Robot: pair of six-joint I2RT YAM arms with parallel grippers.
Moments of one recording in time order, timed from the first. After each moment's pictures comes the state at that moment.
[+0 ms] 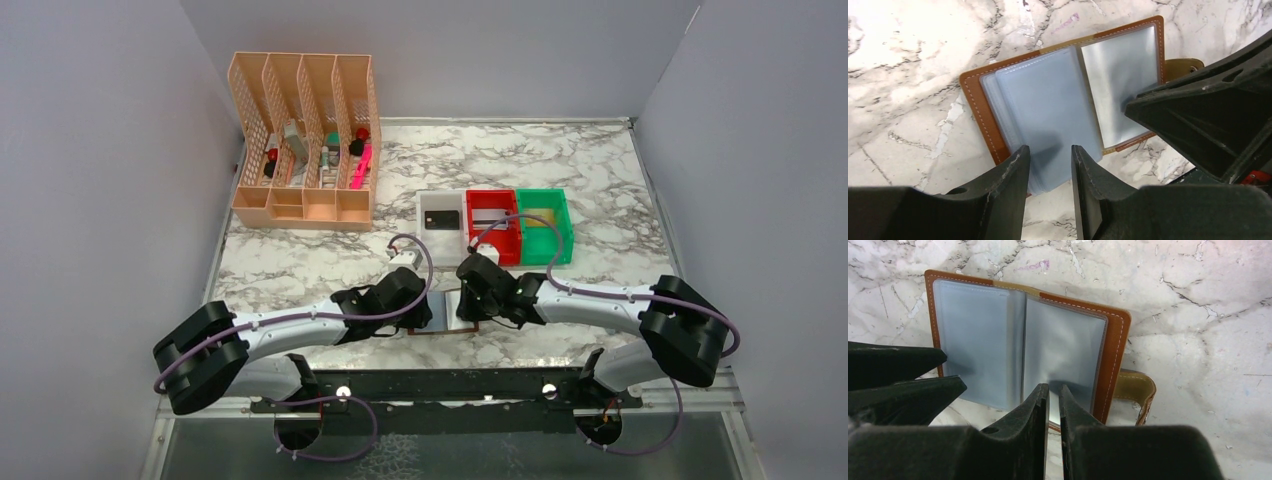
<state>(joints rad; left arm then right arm) -1.01 1.24 0.51 -0.07 -0.15 -0.80 0.99 1.42 0.69 -0.25 0.16 0.83</state>
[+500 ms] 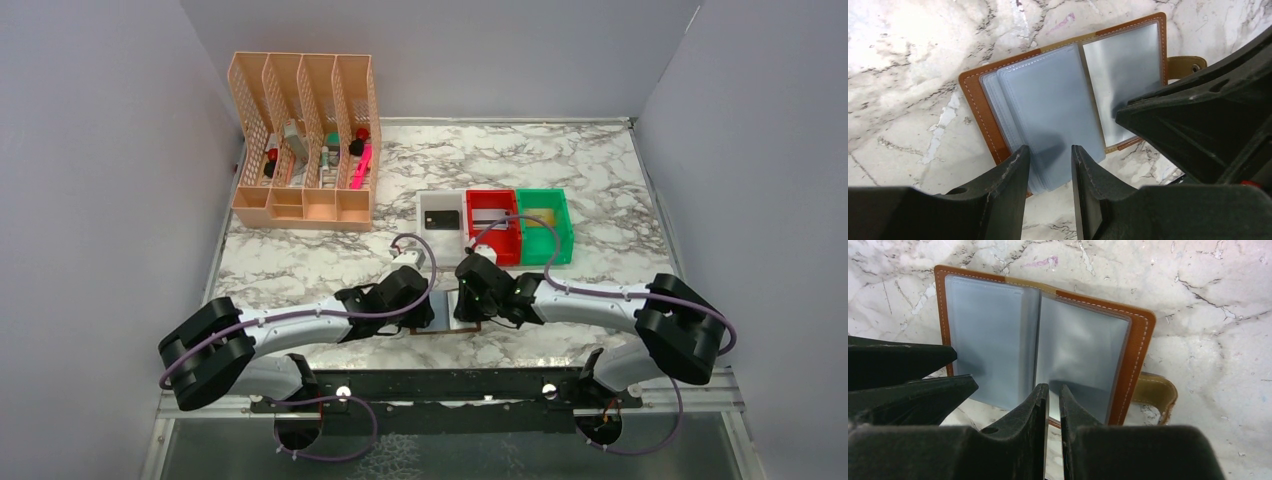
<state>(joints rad) -1.01 1.26 0.52 -0.08 -0.16 -0.80 0.99 1.43 0.69 -0.23 0.13 0.83</state>
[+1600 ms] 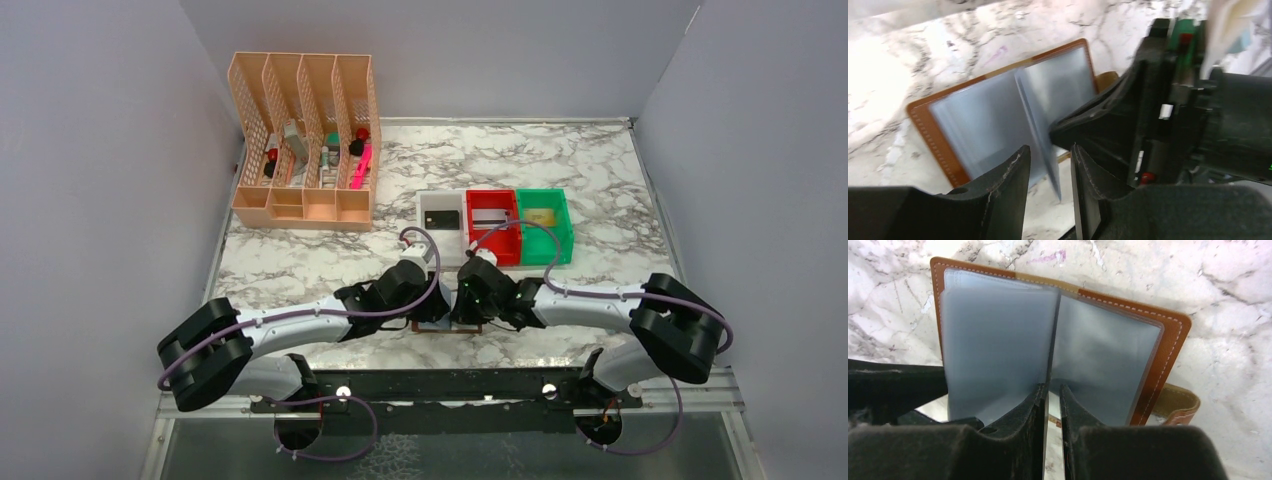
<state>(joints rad) -1.01 1.26 0.54 0.03 -0.08 -0.77 0.99 1.45 0.65 -0.13 0.09 0.87</state>
